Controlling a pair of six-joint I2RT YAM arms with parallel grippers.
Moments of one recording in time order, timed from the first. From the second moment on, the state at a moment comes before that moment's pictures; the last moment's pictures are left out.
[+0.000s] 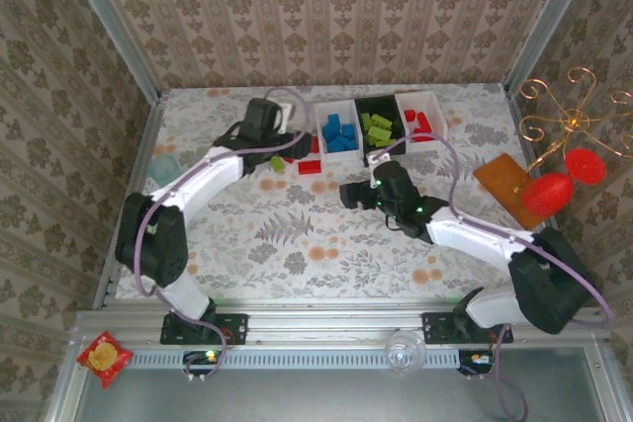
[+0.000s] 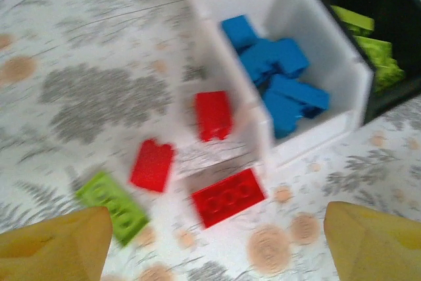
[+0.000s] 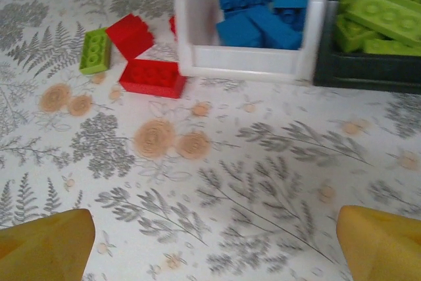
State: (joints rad) left arm -0.46 1.64 1.23 -0.31 0.07 -0.19; right arm 0.64 1.40 0.76 0.03 0.17 0.31
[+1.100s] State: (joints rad) left arm -0.38 2.04 1.38 -0.41 0.03 -0.24; right arm 0.61 1.42 0.74 0.05 0.09 0.29
